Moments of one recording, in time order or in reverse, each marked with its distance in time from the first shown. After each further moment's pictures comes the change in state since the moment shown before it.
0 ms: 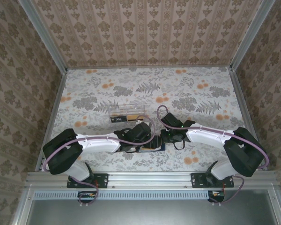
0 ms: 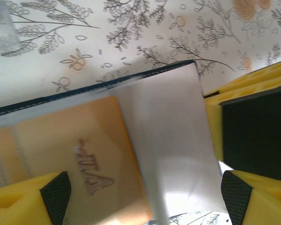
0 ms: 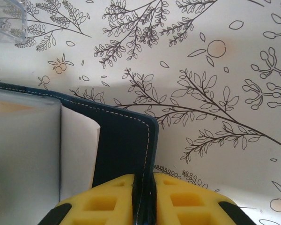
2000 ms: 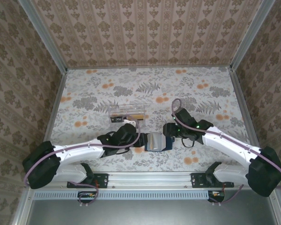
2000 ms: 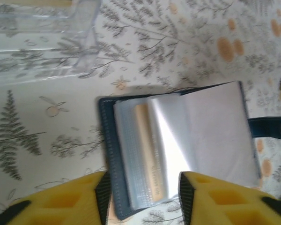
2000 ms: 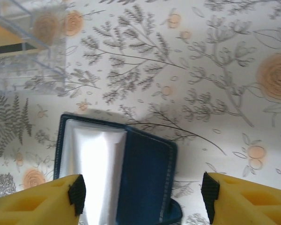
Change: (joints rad) left arm 0.067 -0.280 -0.194 0.042 -0.042 -0.016; right arm -0.065 -0.262 0.020 -0.129 0.062 0.013
